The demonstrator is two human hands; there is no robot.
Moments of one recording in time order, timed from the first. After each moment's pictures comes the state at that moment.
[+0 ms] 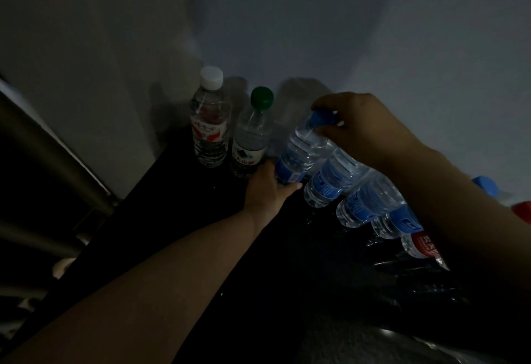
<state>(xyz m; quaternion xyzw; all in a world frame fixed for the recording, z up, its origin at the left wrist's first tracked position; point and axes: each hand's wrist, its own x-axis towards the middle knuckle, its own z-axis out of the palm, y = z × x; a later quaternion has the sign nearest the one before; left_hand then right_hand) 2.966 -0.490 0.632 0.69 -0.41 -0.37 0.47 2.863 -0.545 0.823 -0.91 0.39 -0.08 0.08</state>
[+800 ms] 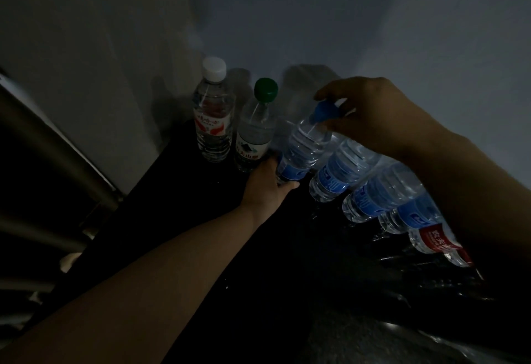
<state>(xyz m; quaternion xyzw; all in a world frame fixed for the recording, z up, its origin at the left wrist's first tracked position) 2.979 -0.485 0.627 0.68 -0.46 -0.37 0.43 2.861 -0.547 0.831 -0.92 0.37 -0.06 0.10</state>
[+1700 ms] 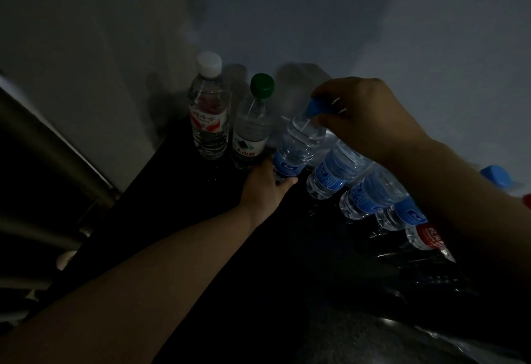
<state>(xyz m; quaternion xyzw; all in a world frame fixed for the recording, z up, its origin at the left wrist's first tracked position) 2.972 -0.481 0.624 0.71 -0.46 -0.35 0.41 2.864 -0.541 0.819 -0.91 0.38 -0.11 0.07</state>
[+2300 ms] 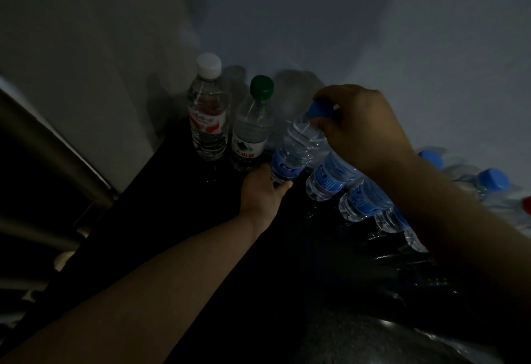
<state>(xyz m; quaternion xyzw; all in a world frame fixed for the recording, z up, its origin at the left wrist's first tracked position) 2.965 -0.477 0.620 0.74 -0.41 -0.34 0.42 2.867 -0.532 0.806 -0.89 0.42 -0.16 0.07</state>
